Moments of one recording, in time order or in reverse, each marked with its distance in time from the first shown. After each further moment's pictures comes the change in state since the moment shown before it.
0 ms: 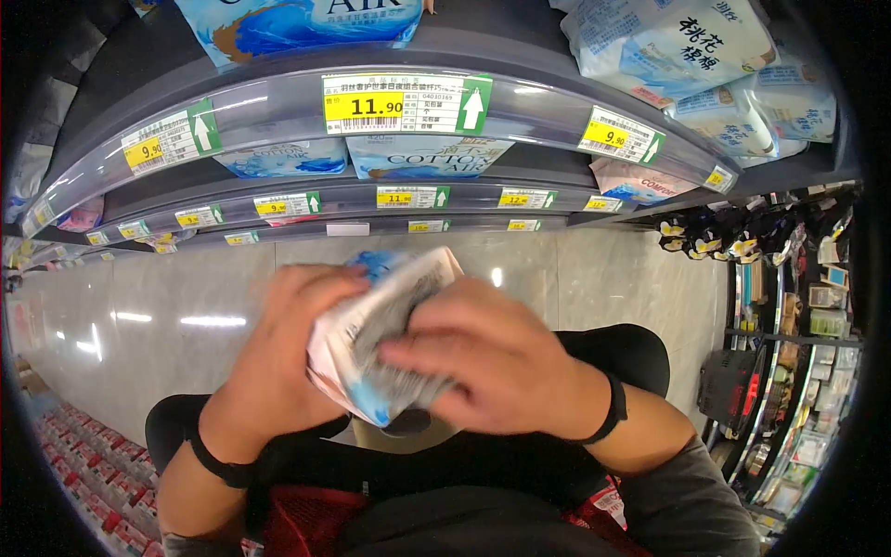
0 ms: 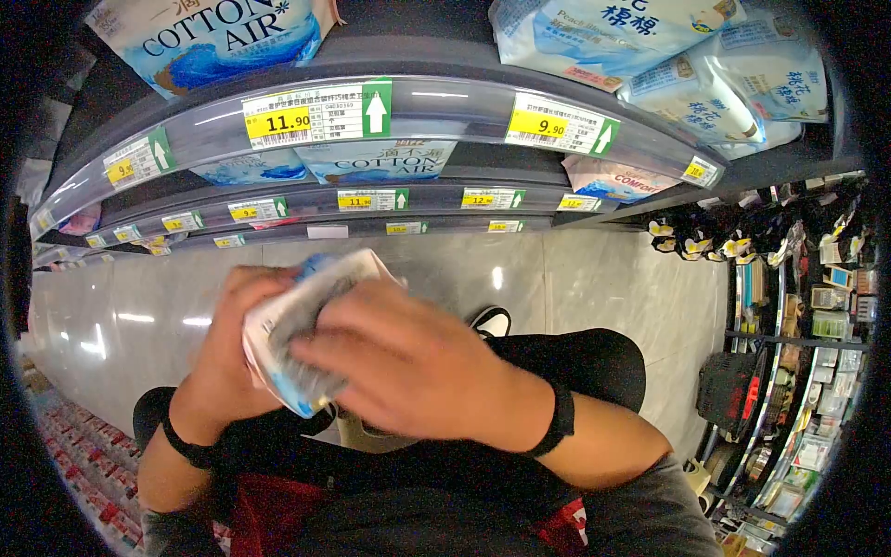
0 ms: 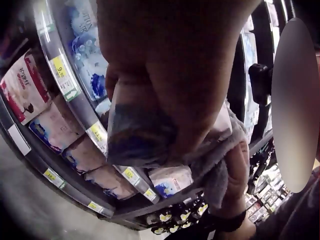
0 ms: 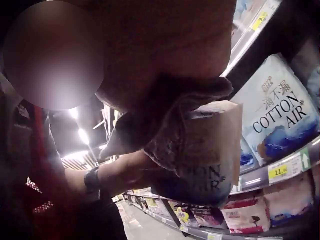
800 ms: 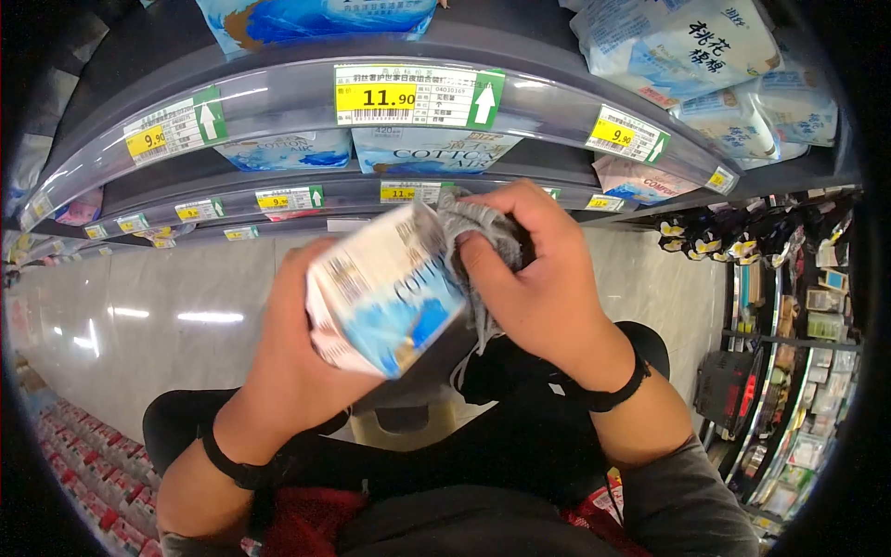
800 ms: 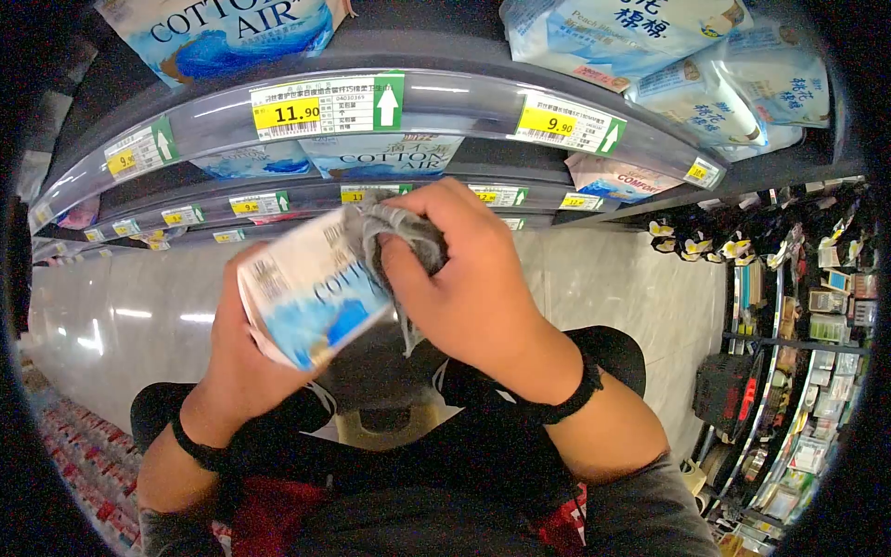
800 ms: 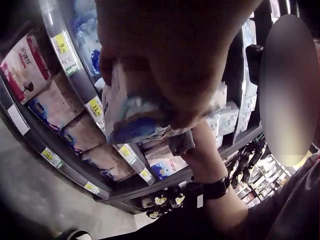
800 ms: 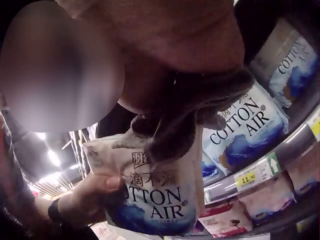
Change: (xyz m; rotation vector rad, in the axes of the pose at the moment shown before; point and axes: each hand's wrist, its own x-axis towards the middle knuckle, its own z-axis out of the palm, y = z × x) left_hand -0.003 0.004 0.026 -0.305 0.160 -0.312; right_hand 0.011 0.036 -0.014 -0.071 0.246 0.410
